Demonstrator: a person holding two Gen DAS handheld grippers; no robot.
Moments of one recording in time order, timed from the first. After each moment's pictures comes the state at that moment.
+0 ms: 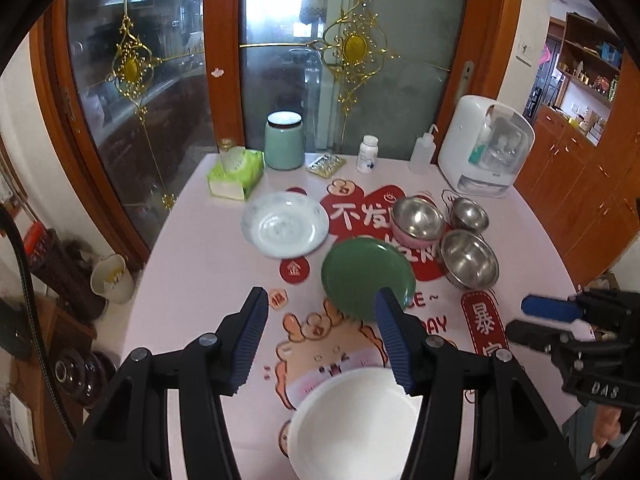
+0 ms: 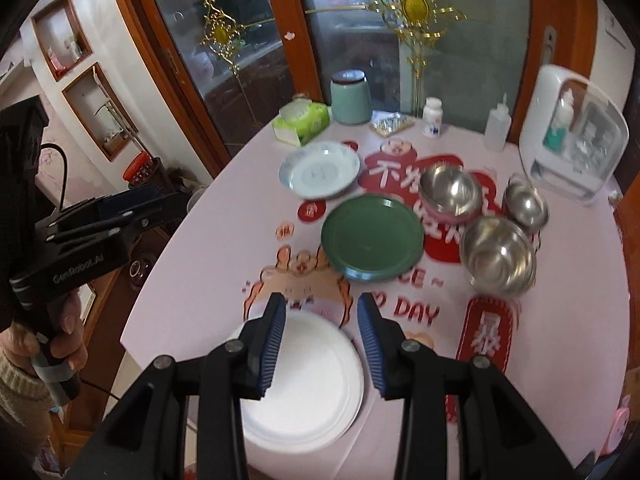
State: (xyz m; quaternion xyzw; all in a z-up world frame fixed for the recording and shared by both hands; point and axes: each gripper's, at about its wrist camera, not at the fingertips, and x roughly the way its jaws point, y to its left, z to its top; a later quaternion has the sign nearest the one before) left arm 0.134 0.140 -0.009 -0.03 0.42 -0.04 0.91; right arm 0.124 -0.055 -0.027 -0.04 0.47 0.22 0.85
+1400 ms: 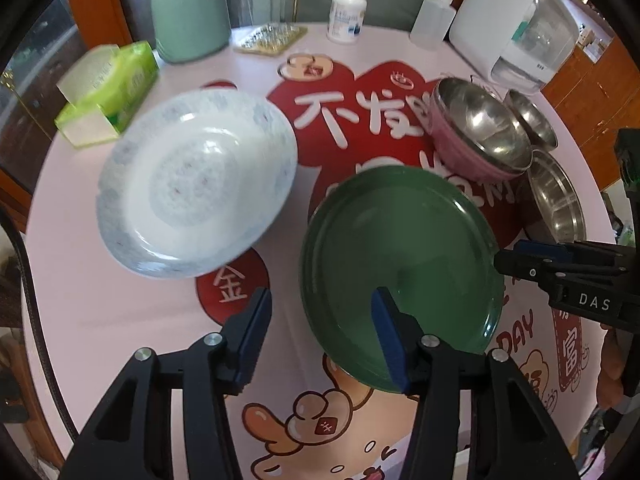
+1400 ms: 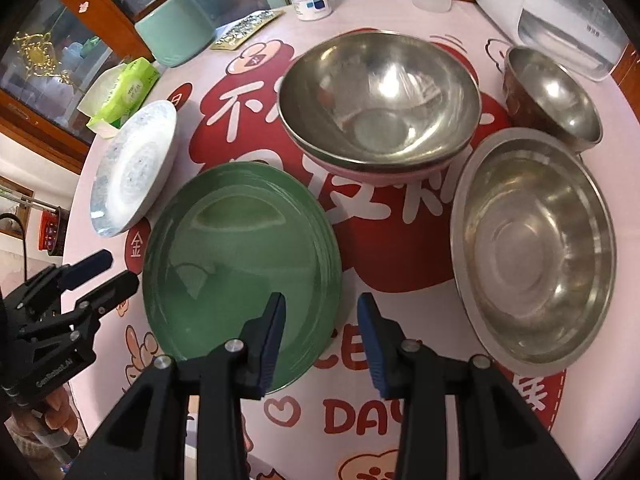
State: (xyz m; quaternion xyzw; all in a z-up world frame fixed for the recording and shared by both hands) left arm 0.354 0.102 -0.243 0.02 0.59 -0.14 0.80; right arm 0.320 -0.094 -0.249 0.08 0.62 0.07 0.77
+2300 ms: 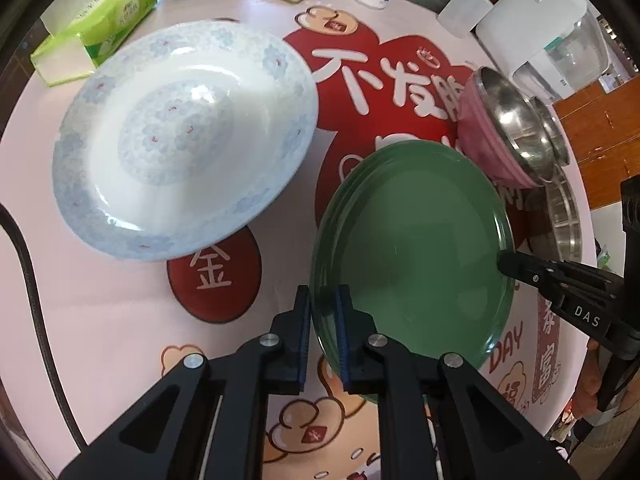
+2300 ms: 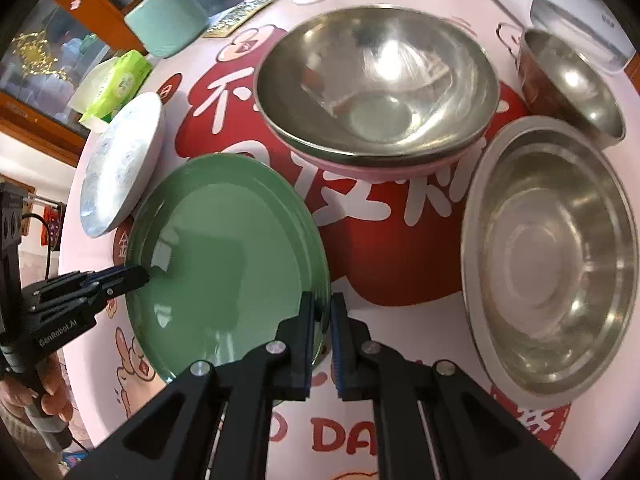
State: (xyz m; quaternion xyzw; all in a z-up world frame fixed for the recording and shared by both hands) left arm 0.372 0.115 -0.276 -0.05 0.64 -0.14 0.76; right arm 0.327 -0.099 -0.261 0.07 0.63 0.09 0.77
